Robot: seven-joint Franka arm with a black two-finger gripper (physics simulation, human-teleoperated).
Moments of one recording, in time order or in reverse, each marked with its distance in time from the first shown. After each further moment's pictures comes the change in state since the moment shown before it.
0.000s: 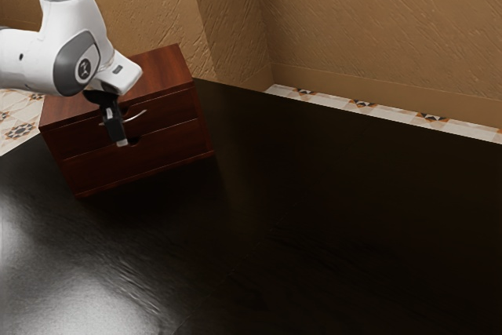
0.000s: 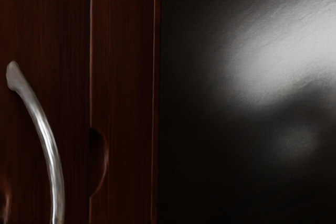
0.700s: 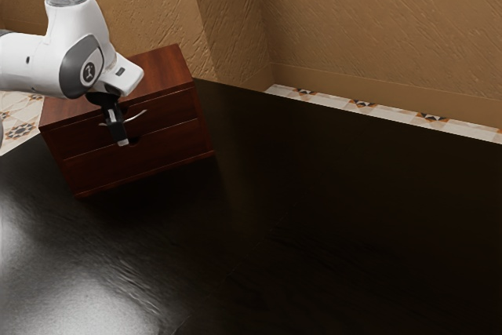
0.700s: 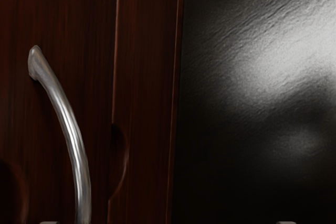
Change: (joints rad) arm 0.021 0.050 -0.001 0.037 -0.004 0.014 -0.022
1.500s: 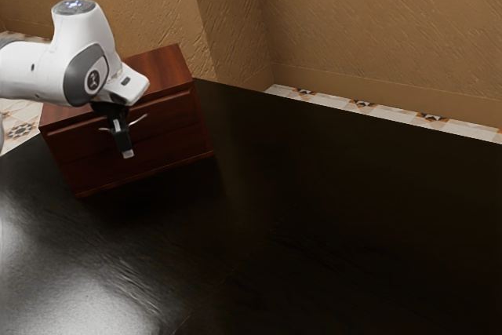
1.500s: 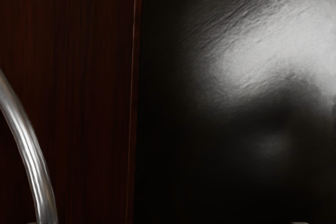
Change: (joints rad) arm -0.014 -0.015 -0.003 -0.054 -0.007 -0.003 -0.009
